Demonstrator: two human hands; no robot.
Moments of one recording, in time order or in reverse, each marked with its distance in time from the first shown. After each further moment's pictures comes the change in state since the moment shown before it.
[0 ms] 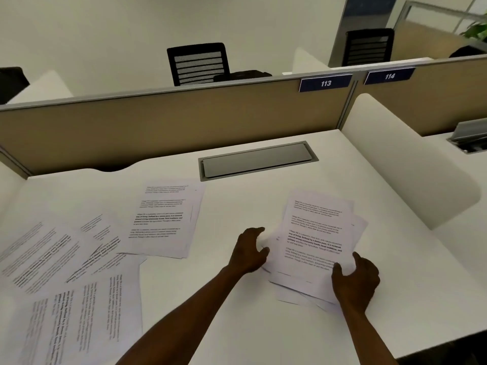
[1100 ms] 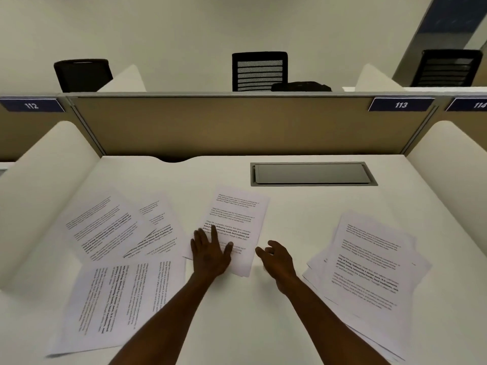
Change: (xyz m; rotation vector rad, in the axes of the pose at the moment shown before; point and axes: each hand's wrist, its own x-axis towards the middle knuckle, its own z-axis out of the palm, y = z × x) left_hand -0.038 -0.159 -0.107 0.335 0.343 -0.431; right_hand -0.107 -0.186 0.145 0.225 -0.971 0.110
